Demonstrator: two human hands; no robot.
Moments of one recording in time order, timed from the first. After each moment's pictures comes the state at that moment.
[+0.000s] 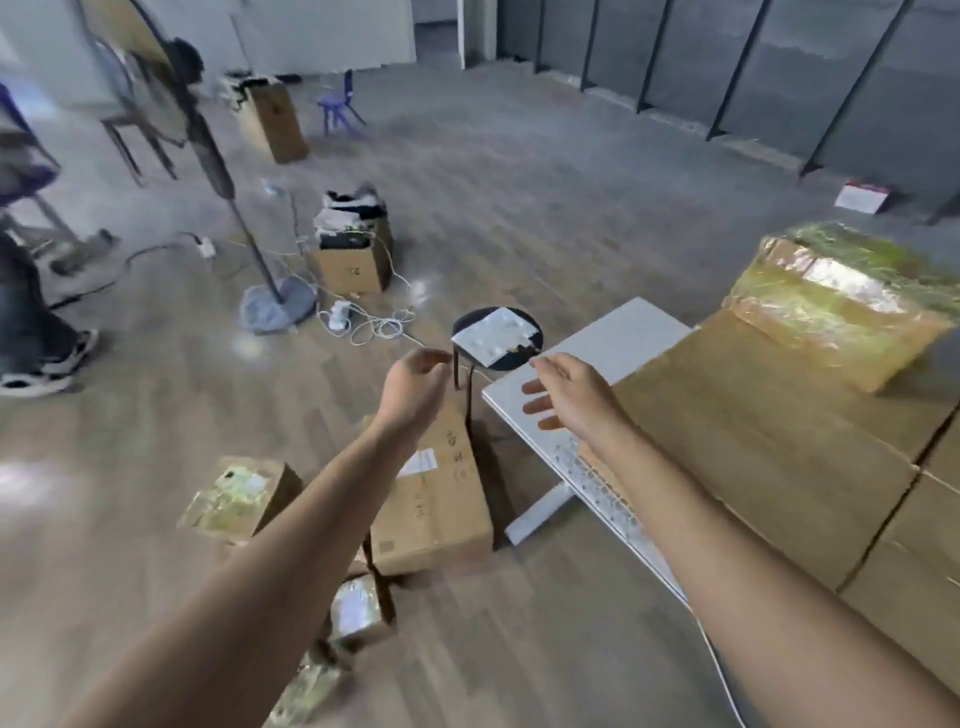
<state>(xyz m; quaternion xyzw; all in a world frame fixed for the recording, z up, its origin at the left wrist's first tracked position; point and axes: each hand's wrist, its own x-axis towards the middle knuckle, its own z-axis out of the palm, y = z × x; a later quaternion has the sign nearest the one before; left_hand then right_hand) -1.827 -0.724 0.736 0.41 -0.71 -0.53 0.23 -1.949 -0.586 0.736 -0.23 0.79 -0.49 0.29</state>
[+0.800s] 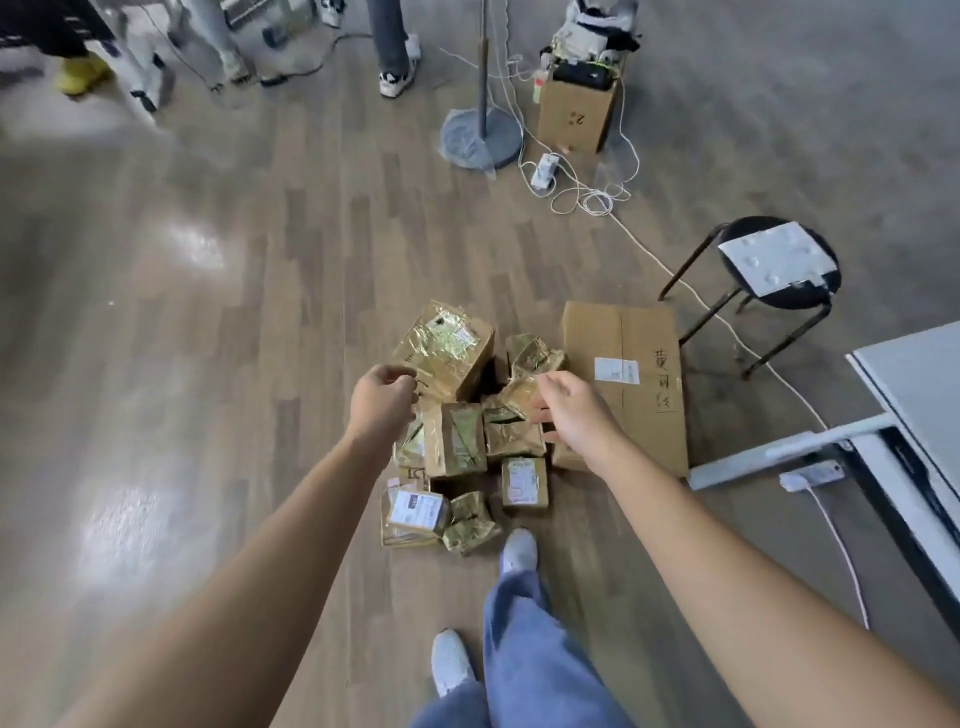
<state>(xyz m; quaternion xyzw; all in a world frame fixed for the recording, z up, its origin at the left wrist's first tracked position) -1.426 -0.987 0.583 0.65 -0.46 -0.55 0.23 -1.619 -0.892 0.570 -0.27 0.78 -0.33 0.47</state>
